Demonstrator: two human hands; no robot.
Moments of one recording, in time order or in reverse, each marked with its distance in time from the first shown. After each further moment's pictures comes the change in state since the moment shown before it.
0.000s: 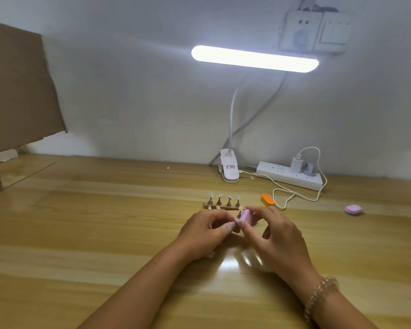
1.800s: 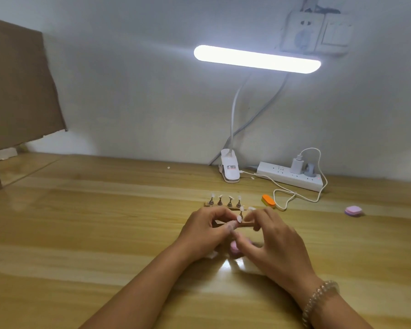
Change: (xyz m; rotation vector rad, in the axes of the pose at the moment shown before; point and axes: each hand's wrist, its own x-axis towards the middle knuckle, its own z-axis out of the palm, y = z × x) left_hand 0.000 0.002 0.000 -0.017 0.097 0.045; right_hand -0.006 -0.009 -0.001 -0.215 -0.018 -0.092
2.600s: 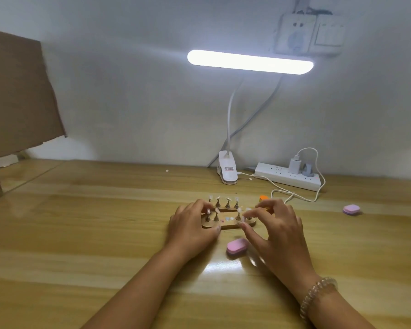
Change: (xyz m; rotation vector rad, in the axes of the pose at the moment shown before) left_hand 0.000 0.000 -0.008 0.552 0.205 -0.149; right_hand 0.006 0.015 0.003 -0.022 0.133 0.024
